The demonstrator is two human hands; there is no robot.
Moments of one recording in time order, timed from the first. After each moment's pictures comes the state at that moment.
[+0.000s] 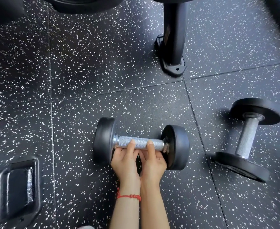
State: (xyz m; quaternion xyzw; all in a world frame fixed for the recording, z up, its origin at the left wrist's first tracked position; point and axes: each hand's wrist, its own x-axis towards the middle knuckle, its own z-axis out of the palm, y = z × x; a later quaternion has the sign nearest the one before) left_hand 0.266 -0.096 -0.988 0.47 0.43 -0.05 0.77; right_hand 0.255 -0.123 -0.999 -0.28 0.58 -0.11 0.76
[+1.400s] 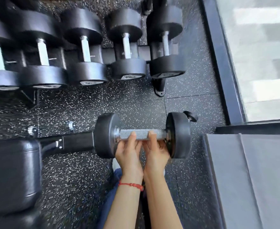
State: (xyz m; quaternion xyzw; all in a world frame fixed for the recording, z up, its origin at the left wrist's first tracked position) left_hand 0.211 -0.039 -0.421 0.40 0.47 -0.05 0.78; right_hand 0.203 -0.069 -0.434 -0.39 0.55 -0.10 0.73
